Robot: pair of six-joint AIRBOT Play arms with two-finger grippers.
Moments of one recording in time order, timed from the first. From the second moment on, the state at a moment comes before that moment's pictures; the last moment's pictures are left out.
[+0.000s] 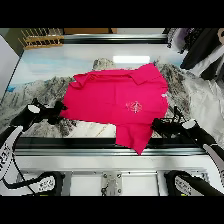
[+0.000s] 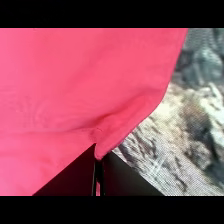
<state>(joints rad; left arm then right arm) 0.18 -1.41 0.76 1.00 -0.61 -1.93 -0.12 -1.17 0.46 -0.76 0.68 1.38</state>
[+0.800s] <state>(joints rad) 0.20 -0.88 1.15 0.99 -0.64 -1.78 -0.12 -0.97 1.24 -1.00 0.88 1.38</state>
